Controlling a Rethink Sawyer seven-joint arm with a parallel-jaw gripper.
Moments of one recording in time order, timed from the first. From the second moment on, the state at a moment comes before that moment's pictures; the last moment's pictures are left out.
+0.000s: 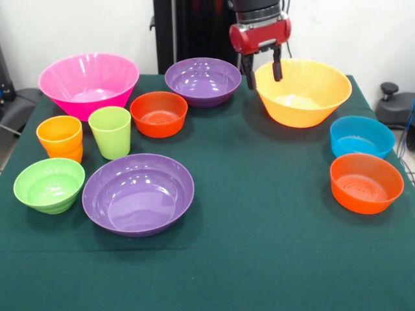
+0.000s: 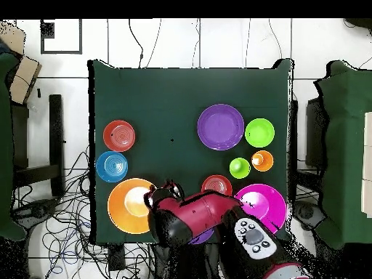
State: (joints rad) arm -0.52 -0.78 0.41 2.18 -0.66 0.02 1.77
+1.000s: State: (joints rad) arm -0.14 -0.43 0.03 2.15 -0.66 -0.44 1.77
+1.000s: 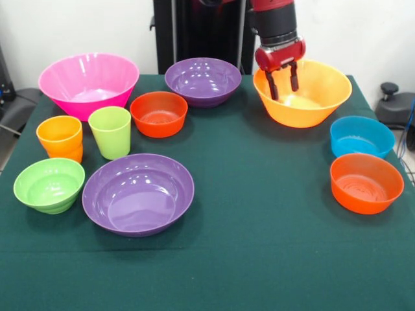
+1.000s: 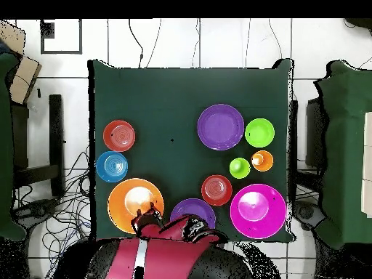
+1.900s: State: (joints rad) arm -0.31 -0.67 0.16 2.19 -0.61 -0.17 1.77
